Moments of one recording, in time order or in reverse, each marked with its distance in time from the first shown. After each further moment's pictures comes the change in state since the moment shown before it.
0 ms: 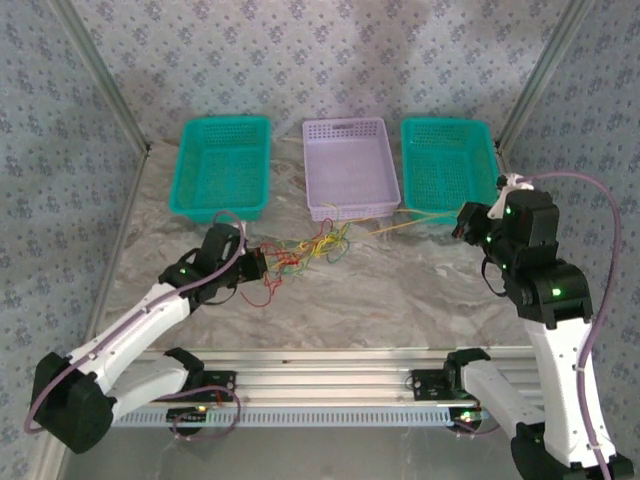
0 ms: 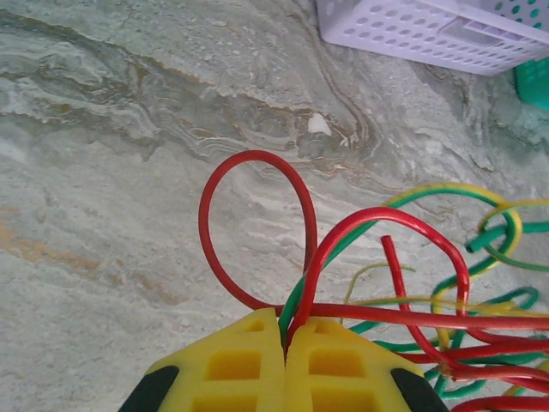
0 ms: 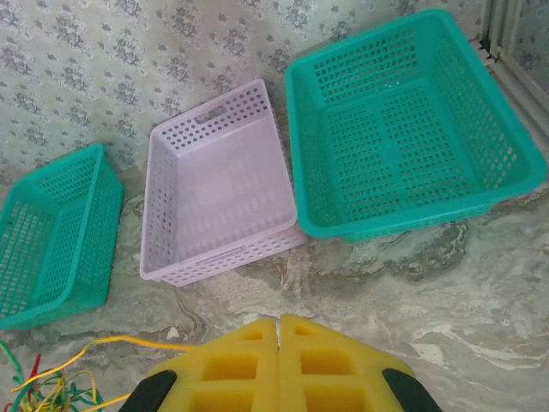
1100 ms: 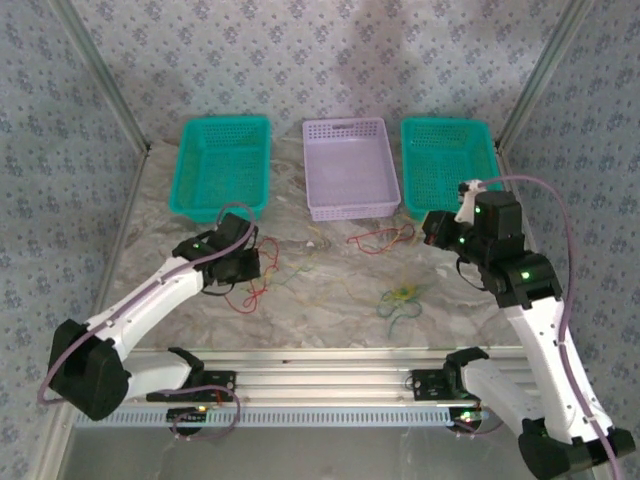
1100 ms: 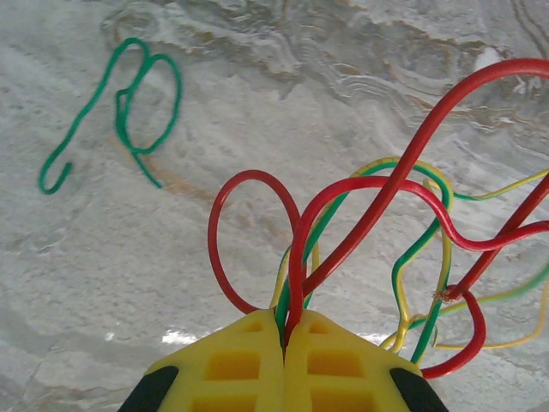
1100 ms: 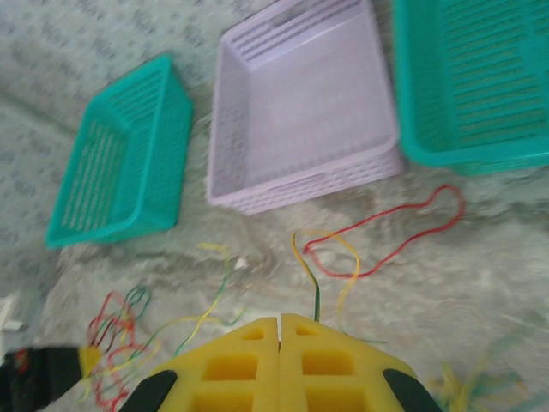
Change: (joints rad) left arm -0.024 0.186 0.165 -0.282 -0.139 0.010; right arm 0.122 0.045 -0.187 0.153 -0.228 0.074
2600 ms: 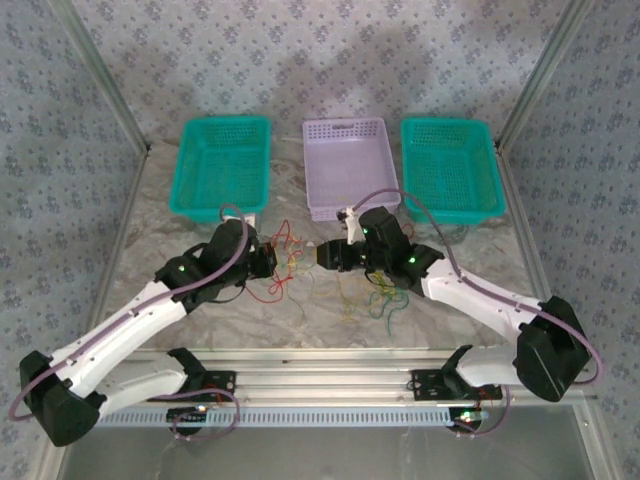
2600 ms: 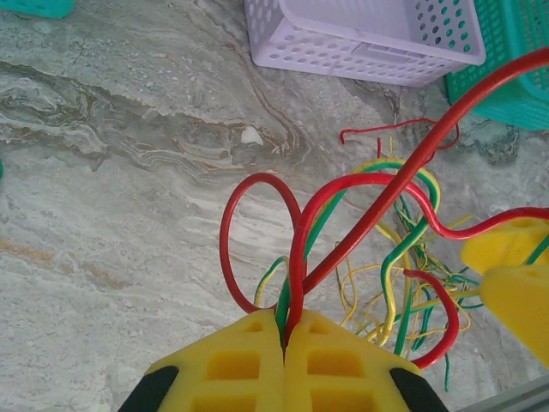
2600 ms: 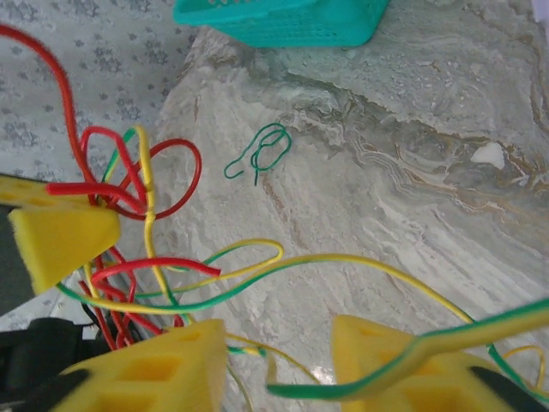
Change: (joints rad) left arm -0.195 -0.212 0.013 0.149 -0.008 -0.125; right arm 0.455 0.421 -0.283 0.693 -0.164 0.072
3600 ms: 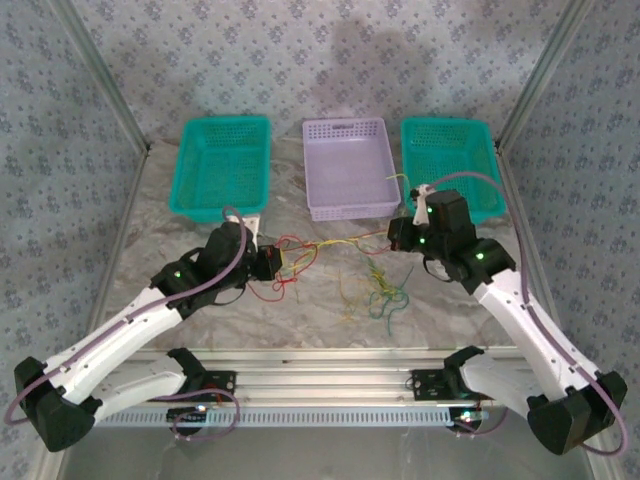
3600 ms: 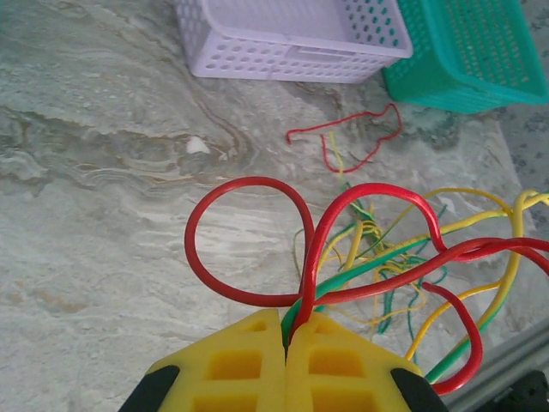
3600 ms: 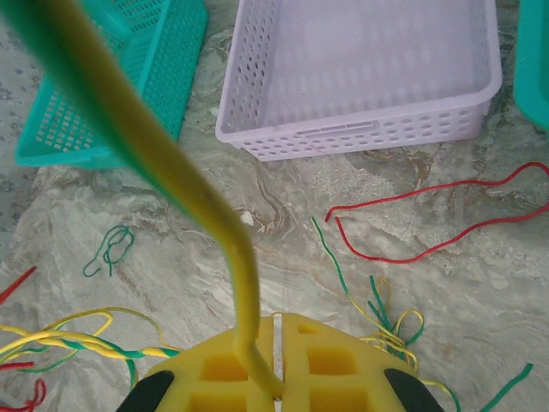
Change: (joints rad) left arm -0.013 -0.040 -0.017 0.057 0.062 0.073; right arm -0.329 -0.290 0.153 -0.522 0.201 -0.121
